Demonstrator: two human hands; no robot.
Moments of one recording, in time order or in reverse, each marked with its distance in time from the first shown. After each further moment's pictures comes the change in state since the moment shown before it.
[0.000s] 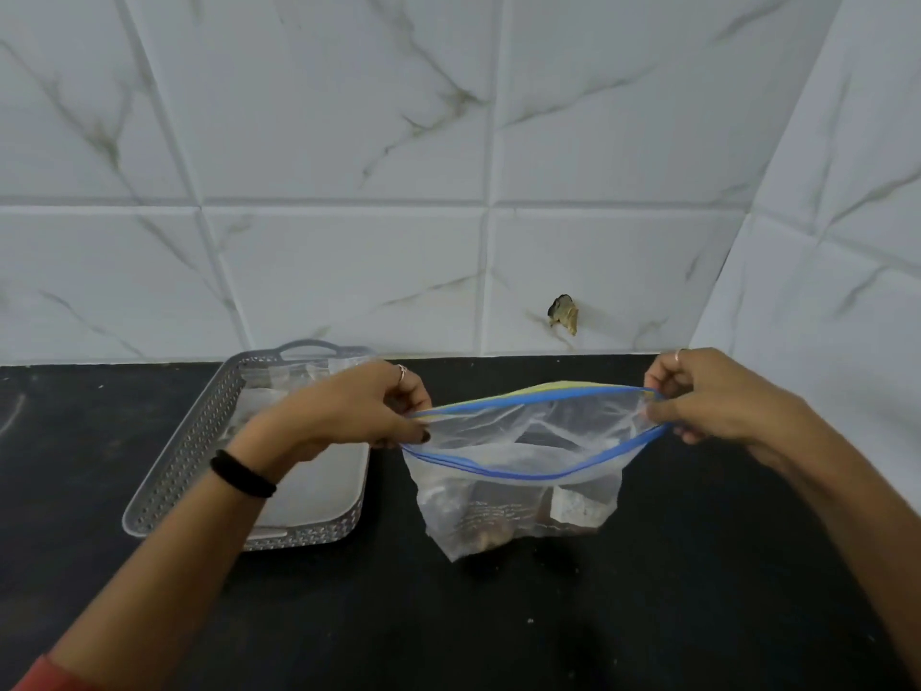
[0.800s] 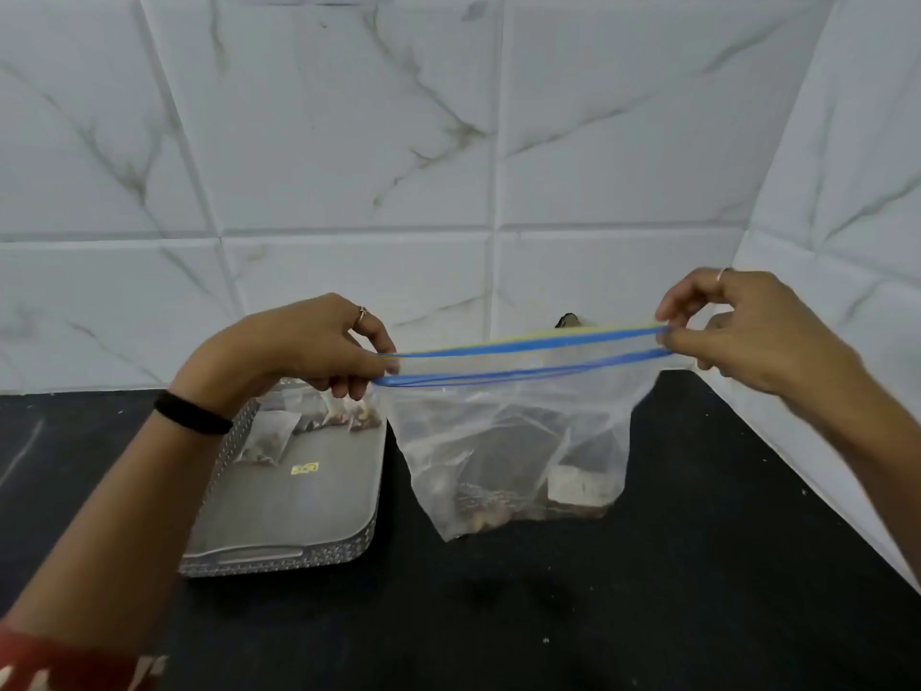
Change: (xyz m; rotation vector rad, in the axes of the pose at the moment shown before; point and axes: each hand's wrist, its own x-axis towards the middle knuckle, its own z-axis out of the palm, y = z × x) left_hand -0.008 0.030 -0.068 0.265 0.110 -0.134; right_hand -0.005 -0.036 -0.032 -0.078 0.258 -0.349
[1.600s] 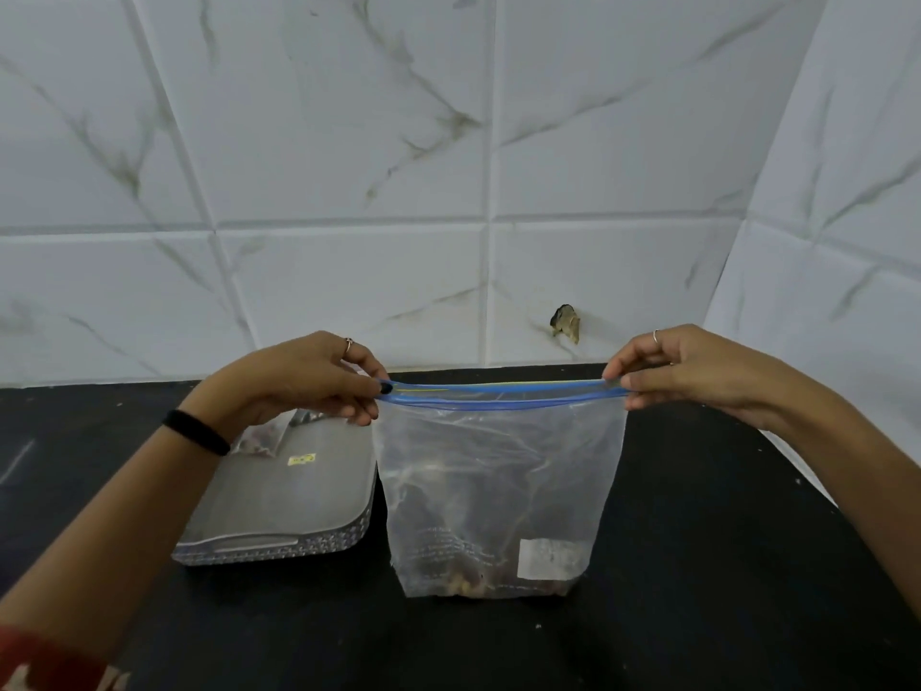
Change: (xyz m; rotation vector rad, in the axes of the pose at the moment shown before) left_hand -0.001 -0.028 0.029 -0.438 -0.036 -0.028; right_hand -0.001 0.027 0.024 0.338 -0.384 0.189
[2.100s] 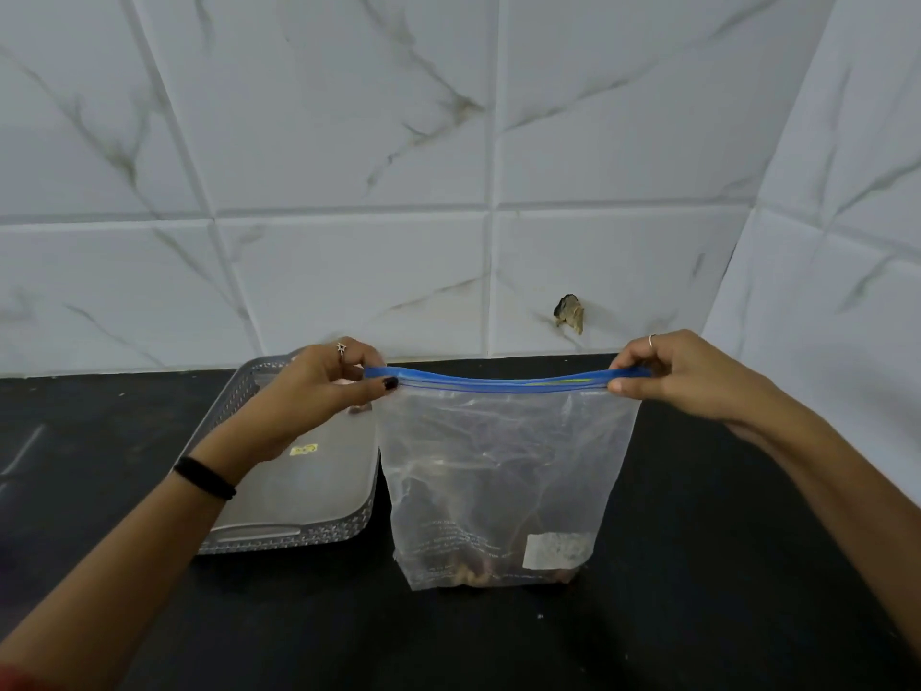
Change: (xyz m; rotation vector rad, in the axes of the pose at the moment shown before) left_hand 0.006 -0.040 0.021 -0.101 0.191 0.358; right_hand 0.011 0.016 0.015 -0.272 0.100 -0.110
